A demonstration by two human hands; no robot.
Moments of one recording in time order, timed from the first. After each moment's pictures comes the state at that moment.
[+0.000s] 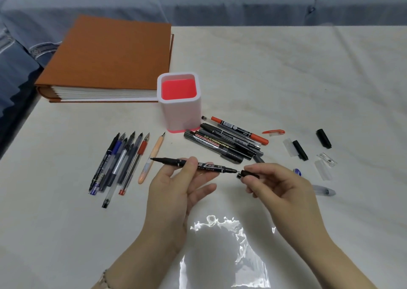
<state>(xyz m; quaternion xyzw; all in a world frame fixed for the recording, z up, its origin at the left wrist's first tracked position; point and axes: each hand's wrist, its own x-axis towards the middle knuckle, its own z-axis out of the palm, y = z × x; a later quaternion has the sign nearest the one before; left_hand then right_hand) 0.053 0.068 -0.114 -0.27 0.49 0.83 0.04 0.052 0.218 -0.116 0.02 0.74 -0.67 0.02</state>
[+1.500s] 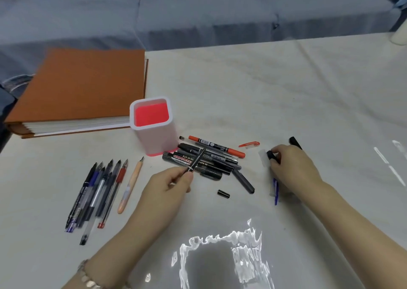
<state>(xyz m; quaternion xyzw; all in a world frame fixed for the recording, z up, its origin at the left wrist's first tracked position) 0.017 0.066 -0.119 -0.07 0.82 0.55 0.09 -0.039 0.313 -0.169 0.12 0.97 -0.20 0.05</state>
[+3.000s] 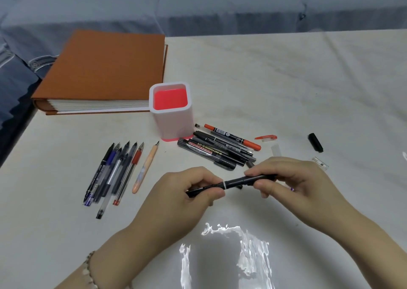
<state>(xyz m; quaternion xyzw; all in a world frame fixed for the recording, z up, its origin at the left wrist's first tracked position) 0.047 0.059 -0.106 0.06 0.86 0.50 0.07 0.025 0.266 -0.105 -0.22 0.84 -0.50 0.03</state>
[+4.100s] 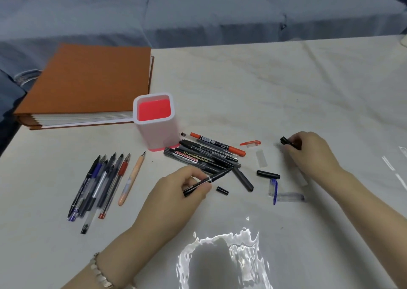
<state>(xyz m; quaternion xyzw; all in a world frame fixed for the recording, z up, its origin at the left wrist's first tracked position) 0.032 0.077 -0.120 0.00 0.87 0.48 0.09 -0.058 0.352 -0.160 0.11 0.97 -0.23 0.00</state>
